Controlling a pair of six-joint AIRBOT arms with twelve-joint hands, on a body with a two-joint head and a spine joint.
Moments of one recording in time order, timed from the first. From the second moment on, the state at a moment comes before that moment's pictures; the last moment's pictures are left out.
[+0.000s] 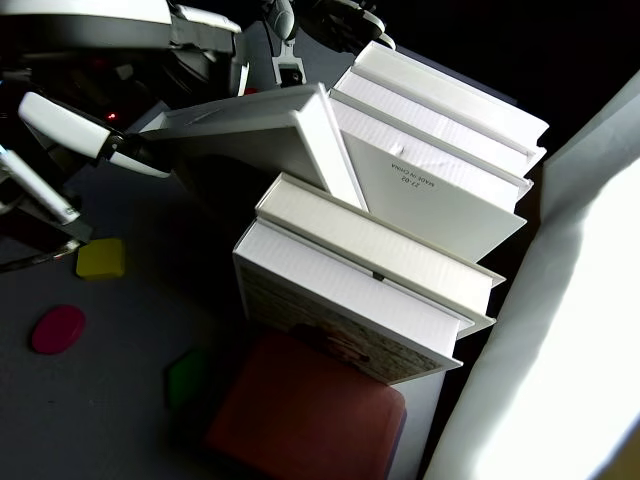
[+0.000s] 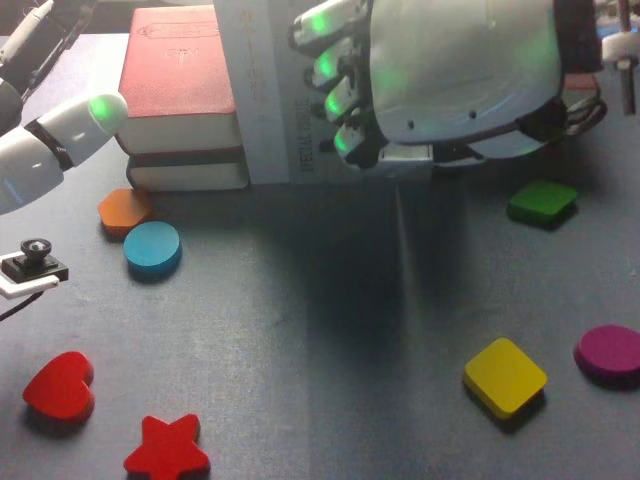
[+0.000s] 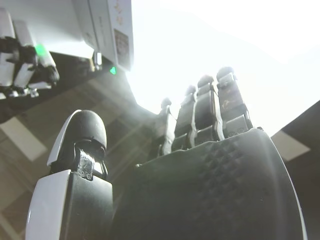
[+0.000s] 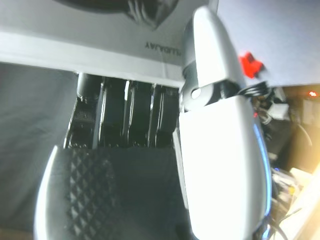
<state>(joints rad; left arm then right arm) 1.09 -1.16 1.40 -0.27 -1.43 0.09 -0.10 -1.05 1.07 -2.08 0.54 0.30</state>
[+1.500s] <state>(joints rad) 1.09 -1.17 1.41 -0.28 -1.44 0.09 0.01 -0.87 0.95 -1.88 0.92 0.26</state>
